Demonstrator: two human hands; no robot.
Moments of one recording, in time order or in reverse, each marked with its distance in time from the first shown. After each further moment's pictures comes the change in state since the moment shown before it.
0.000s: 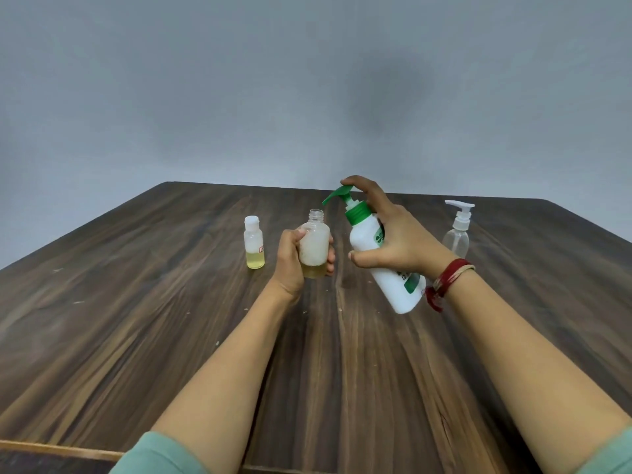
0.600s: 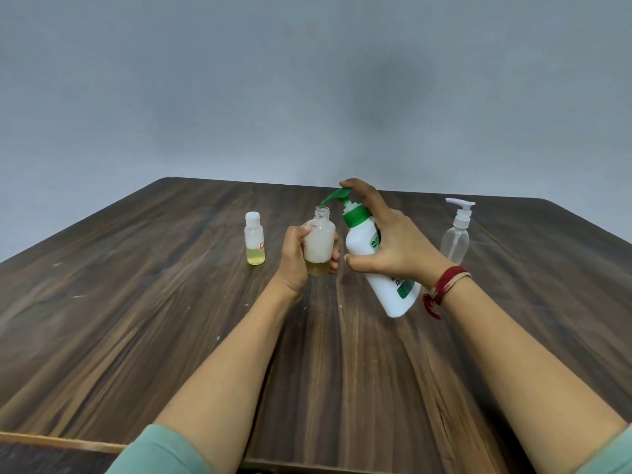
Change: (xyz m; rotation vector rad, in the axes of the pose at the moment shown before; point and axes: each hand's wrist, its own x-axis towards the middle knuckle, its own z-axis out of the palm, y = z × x) left_hand 0.001 -0.002 0.002 -0.014 -0.038 0.005; right_hand -0.007 -0.002 0.010 -0.055 0.035 -0.024
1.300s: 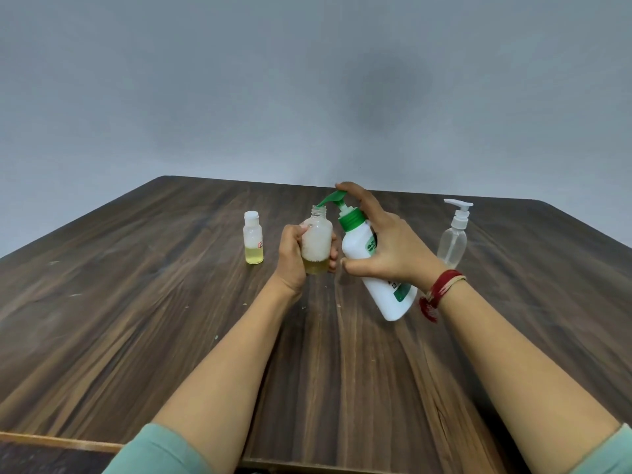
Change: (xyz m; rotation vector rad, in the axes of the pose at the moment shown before) left_hand 0.001 -0.001 0.000 -0.036 0.017 0.005; right_hand -0.002 -0.003 0.004 0.012 -0.012 0.005
